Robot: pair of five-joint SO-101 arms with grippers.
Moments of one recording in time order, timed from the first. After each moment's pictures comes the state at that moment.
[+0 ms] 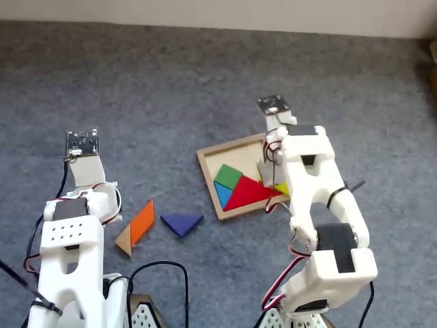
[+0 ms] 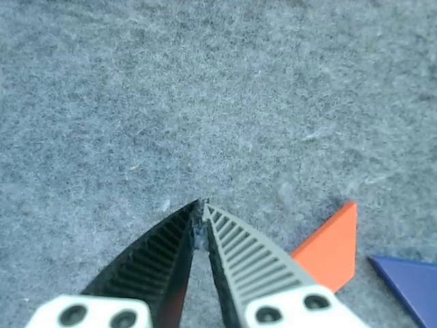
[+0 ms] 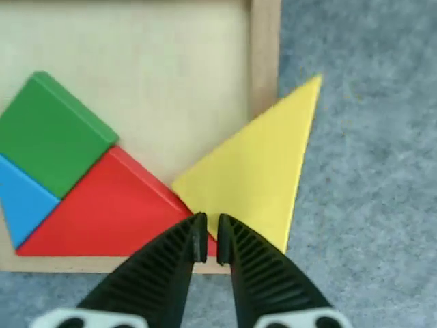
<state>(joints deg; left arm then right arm) -17.4 -44.0 66.4 50.7 3.7 -10.4 6.3 19.8 62.3 17.2</state>
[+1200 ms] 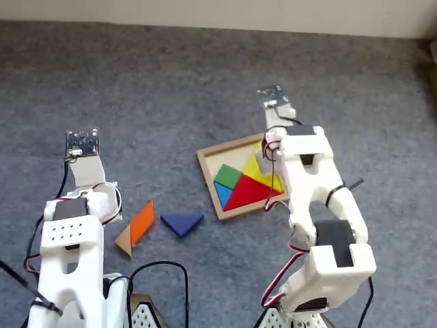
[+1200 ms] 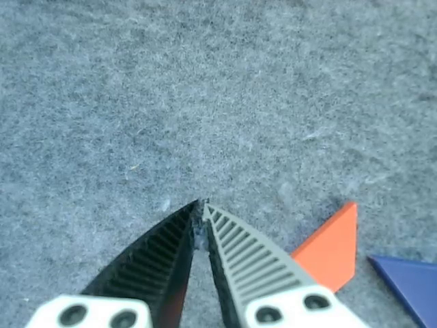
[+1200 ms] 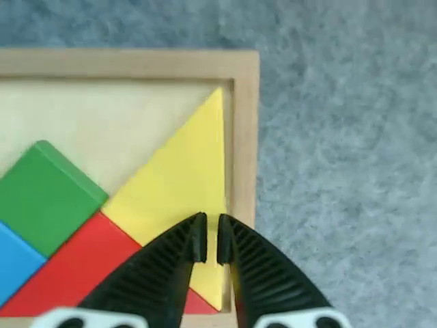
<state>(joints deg) -17.4 -44.0 66.4 50.7 3.7 -9.8 8.2 20.0 53.2 17.3</state>
